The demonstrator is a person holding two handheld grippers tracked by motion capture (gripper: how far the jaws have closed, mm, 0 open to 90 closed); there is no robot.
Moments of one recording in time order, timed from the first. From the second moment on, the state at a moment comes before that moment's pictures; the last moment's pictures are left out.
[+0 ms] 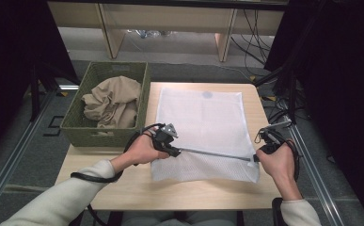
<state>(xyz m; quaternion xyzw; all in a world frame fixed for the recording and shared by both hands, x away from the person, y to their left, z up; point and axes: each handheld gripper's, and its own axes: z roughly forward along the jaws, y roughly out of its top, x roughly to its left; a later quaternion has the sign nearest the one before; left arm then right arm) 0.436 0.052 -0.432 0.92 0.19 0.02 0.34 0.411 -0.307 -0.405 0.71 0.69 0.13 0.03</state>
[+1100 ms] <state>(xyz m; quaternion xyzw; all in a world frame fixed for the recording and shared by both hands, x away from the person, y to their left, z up) 0.436 0.071 -0.432 0.92 0.20 0.03 0.34 0.412 -0.312 -0.407 0.70 0.70 0.13 0.03</state>
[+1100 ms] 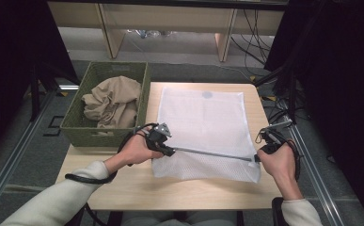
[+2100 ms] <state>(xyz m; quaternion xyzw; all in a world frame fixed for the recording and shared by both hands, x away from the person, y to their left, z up) 0.436 0.092 -0.433 0.91 0.22 0.03 0.34 0.412 -0.312 -0.409 0.71 0.69 0.14 0.04</state>
